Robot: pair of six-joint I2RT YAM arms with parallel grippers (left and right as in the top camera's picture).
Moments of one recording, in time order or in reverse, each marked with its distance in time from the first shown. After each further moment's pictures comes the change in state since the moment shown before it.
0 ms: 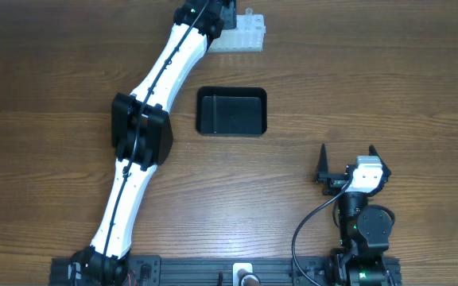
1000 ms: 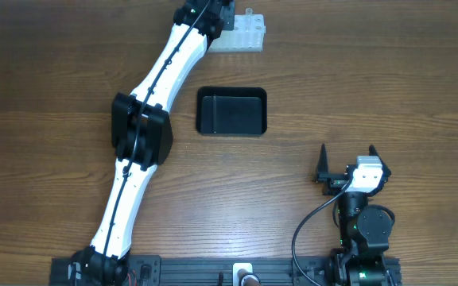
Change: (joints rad) left arm 0.001 0.002 0.000 0.007 0.010 0.058; right arm 0.000 0.000 0.000 0.000 0.000 0.001
